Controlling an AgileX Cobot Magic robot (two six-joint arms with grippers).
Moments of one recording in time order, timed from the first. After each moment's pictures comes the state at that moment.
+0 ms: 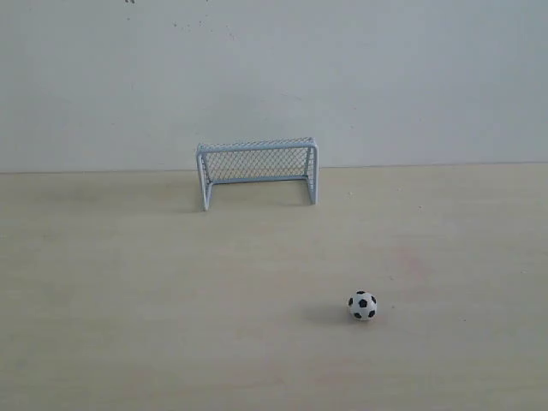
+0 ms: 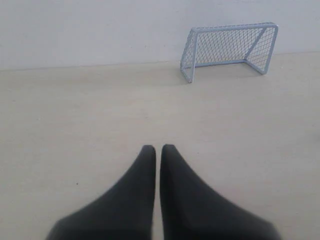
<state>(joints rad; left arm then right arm) -0.01 0.00 0.00 -0.04 0.31 0.04 0.01 0.01 0.00 -0.03 0.35 0.00</state>
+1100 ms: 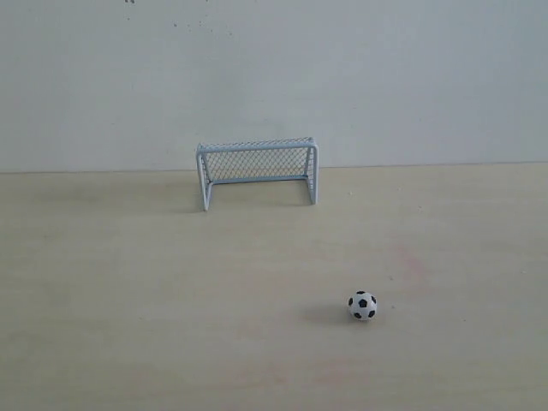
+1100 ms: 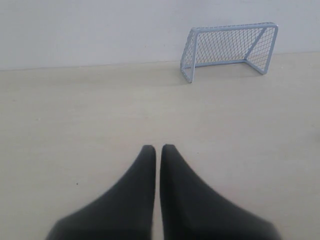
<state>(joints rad) -0.01 0.00 0.00 -0.04 0.31 0.04 0.01 0.01 -0.12 -0.01 -0.20 -0.04</state>
